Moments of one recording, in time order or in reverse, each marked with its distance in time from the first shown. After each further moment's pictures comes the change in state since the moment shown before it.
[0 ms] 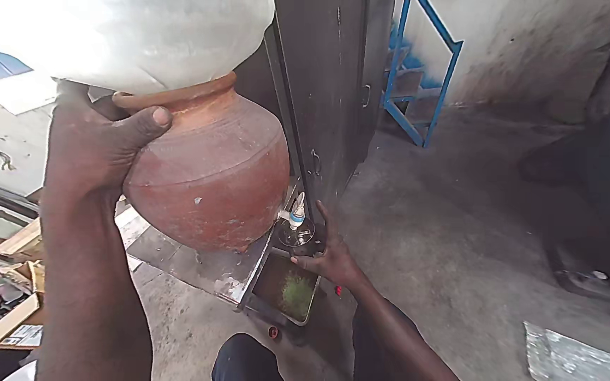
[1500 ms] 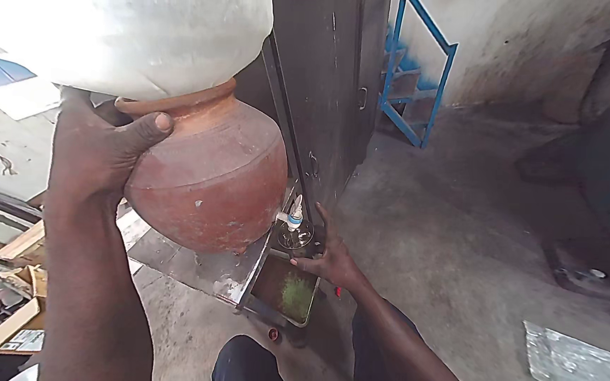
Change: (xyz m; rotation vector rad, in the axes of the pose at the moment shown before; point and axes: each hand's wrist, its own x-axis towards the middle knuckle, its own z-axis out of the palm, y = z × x) left_hand 0.000 0.006 0.004 0.014 0.004 0.017; right_hand -0.003 -0.005 -0.004 -0.011 0.005 0.016
